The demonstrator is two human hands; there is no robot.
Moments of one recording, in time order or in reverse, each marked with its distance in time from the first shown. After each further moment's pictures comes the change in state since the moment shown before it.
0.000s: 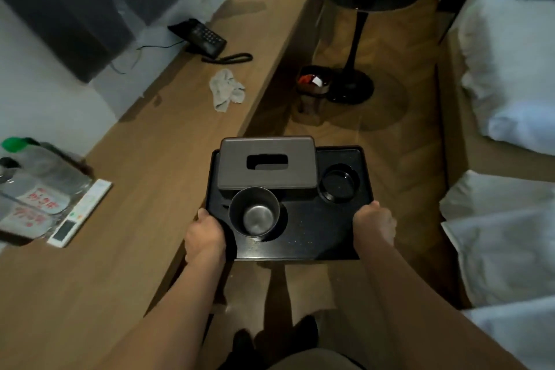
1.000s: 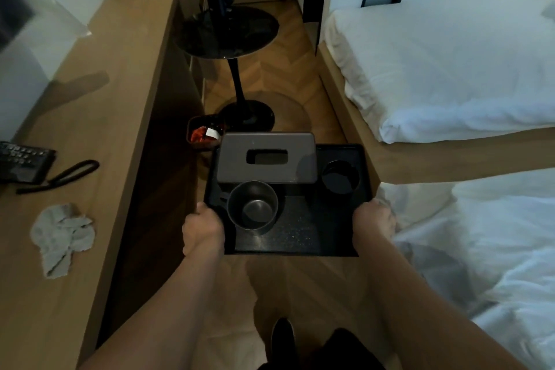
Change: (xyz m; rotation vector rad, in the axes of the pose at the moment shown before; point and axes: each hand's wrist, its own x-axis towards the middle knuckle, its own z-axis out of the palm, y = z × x) left_hand -0.045 0.332 0.327 0.237 -0.280 0.334; right_hand 0.303 -0.148 -0.130 0.018 0.204 0.191
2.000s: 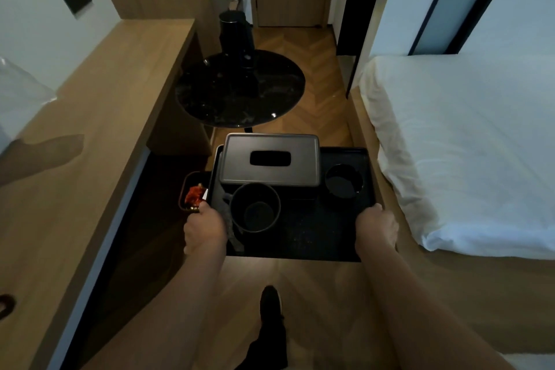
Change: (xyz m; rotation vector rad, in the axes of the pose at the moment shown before) left_hand 0.241 0.353 0.165 -0.094 0.062 -0.065; right_hand 0.287 -0.395 0.050 0.220 -0.069 -0.017
